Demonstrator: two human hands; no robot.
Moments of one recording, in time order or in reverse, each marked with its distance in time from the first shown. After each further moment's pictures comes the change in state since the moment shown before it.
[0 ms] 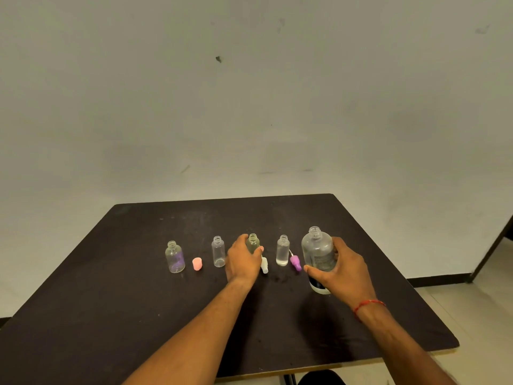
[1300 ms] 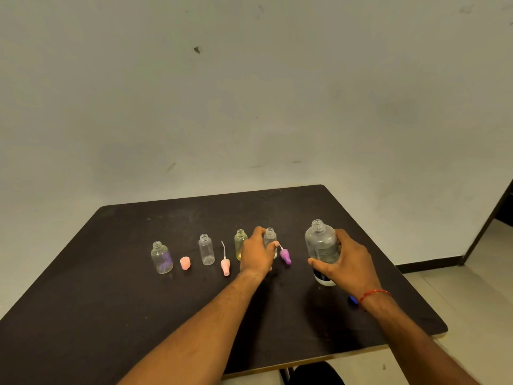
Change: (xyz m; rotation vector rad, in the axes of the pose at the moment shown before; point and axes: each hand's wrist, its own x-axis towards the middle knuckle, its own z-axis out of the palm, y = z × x) left_hand -0.003 0.025 0.045 0.024 -0.195 0.107; right_hand 0.010 0.041 -0.015 -0.103 0.013 0.025
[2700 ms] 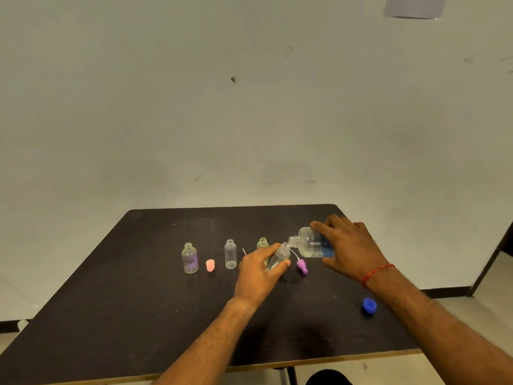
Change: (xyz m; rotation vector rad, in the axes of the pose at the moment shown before) left_hand -0.077 -0.004 -0.077 -0.240 0.055 0.287; right_hand 0.017 -0.096 -0.031 -0.768 -0.143 -0.435
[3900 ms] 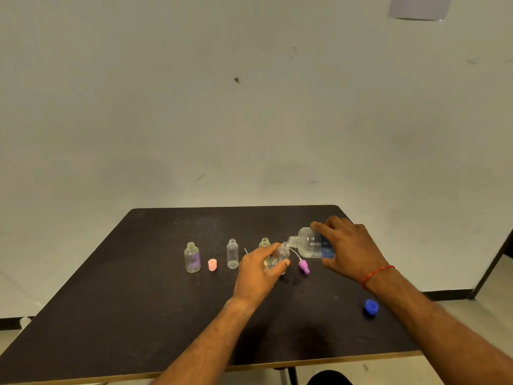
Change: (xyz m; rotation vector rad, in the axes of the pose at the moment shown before) left_hand -0.001 0.000 -0.005 0.015 0.014 -0.017; right_hand 0.001 -0.006 -0.003 0.025 -0.022 0.003
